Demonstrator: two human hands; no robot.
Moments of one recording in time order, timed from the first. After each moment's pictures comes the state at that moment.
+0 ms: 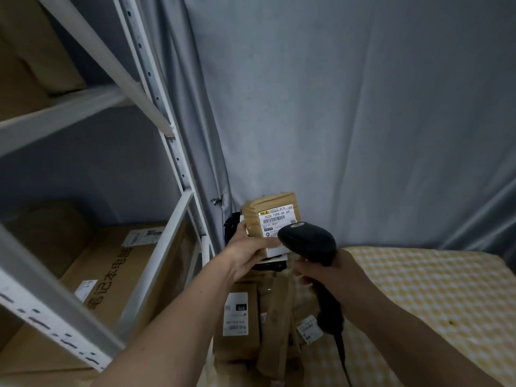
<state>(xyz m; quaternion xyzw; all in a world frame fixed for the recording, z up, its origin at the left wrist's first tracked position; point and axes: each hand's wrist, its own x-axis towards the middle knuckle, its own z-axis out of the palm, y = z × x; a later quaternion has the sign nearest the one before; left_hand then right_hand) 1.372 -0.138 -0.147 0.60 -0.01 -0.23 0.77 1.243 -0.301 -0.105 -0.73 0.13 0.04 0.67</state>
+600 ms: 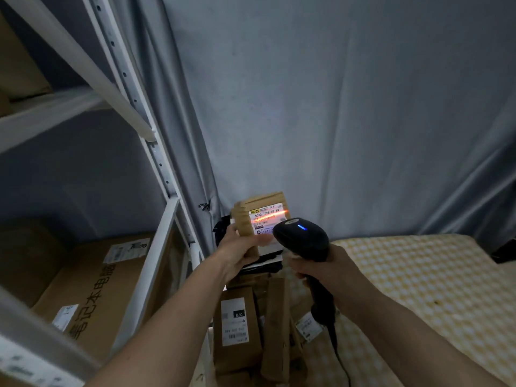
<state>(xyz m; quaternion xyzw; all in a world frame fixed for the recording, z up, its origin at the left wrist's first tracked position) 1.396 -0.120 -0.150 0.66 0.00 -0.23 0.71 1.253 -0.279 -0.102 -0.71 0.16 0.00 0.69</state>
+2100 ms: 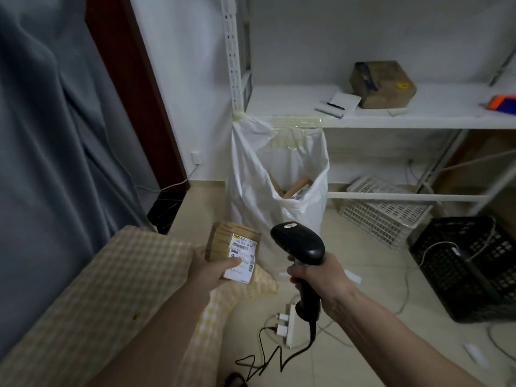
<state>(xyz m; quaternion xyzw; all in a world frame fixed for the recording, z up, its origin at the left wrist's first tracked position) 1.039 -0.723 -0.230 0.66 -0.26 -0.55 0.44 0.833 -0.685 -0.179 -0.35 0.62 -0.41 0.57</state>
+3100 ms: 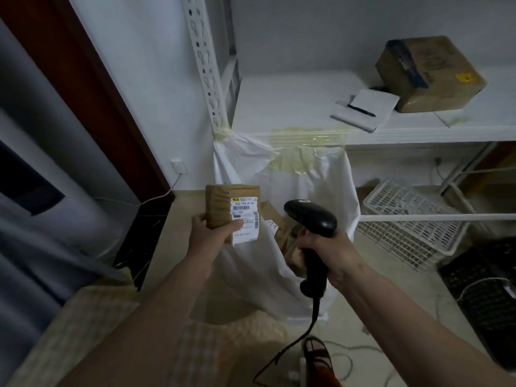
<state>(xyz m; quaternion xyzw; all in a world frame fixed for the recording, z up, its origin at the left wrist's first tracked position) 1.021 -1.112 -0.236 0.66 -0.35 -0.49 0.45 0.813 -1.057 -0.191 -0.29 0.62 -0.45 0.57</state>
